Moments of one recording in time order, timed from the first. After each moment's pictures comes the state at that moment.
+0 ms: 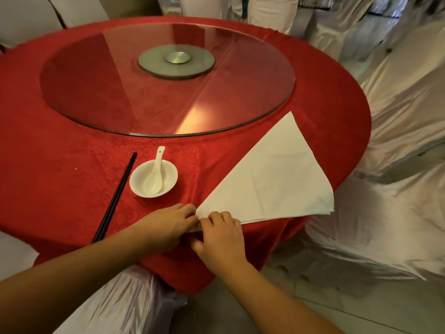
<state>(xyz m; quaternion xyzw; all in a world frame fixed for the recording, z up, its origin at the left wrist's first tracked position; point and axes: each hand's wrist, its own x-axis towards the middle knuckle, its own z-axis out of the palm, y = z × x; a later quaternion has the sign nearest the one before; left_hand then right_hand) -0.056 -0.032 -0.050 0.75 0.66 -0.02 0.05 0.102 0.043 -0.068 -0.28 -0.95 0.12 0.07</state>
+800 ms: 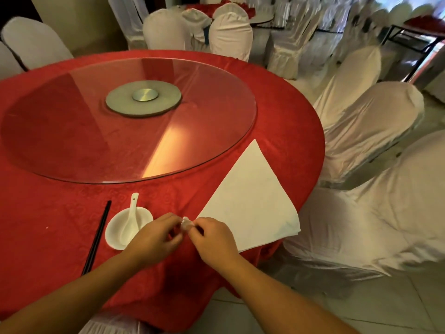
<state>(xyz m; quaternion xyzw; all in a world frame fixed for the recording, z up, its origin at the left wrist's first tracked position) -0.059 0.021 0.006 0.61 0.73 0.27 0.17 0.089 0.110 0.002 -0.35 -0.85 0.34 0.18</state>
